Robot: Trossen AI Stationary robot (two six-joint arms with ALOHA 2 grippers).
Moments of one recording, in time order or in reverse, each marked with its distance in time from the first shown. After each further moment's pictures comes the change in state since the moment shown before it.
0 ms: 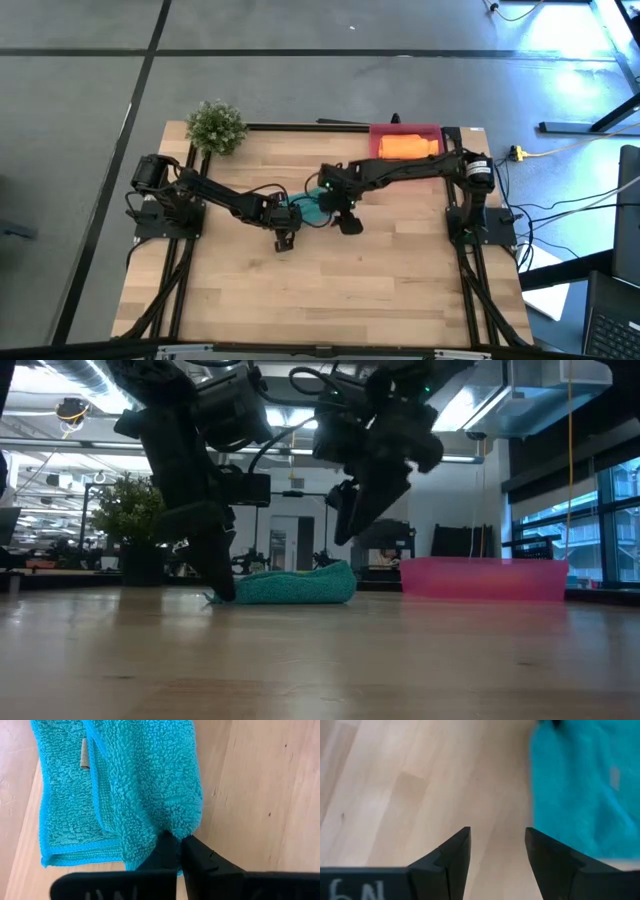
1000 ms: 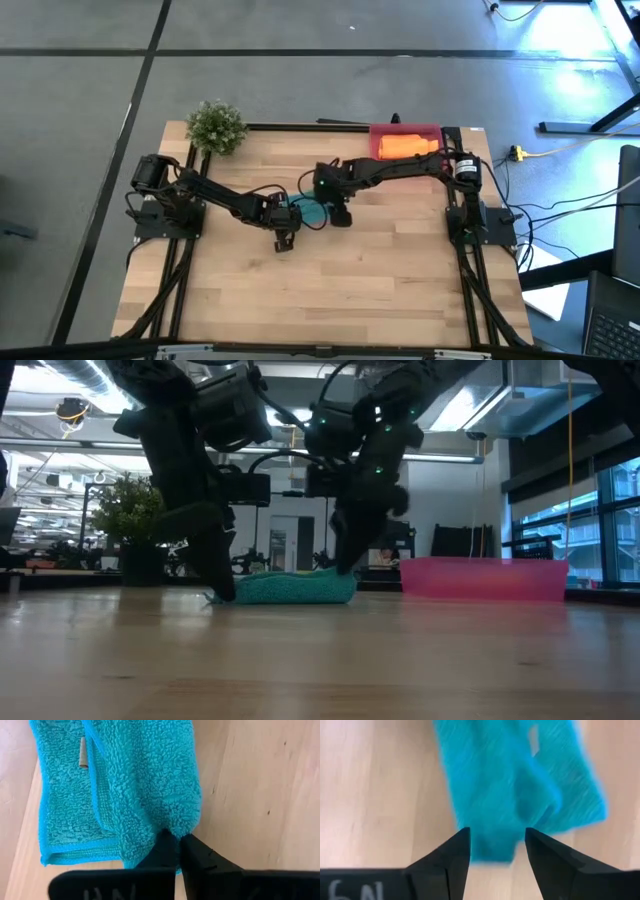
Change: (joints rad) left arm -0.009 0.000 0.000 -0.002 -0.006 0.005; right arm -0.029 0.097 0.003 0.098 0.236 0.115
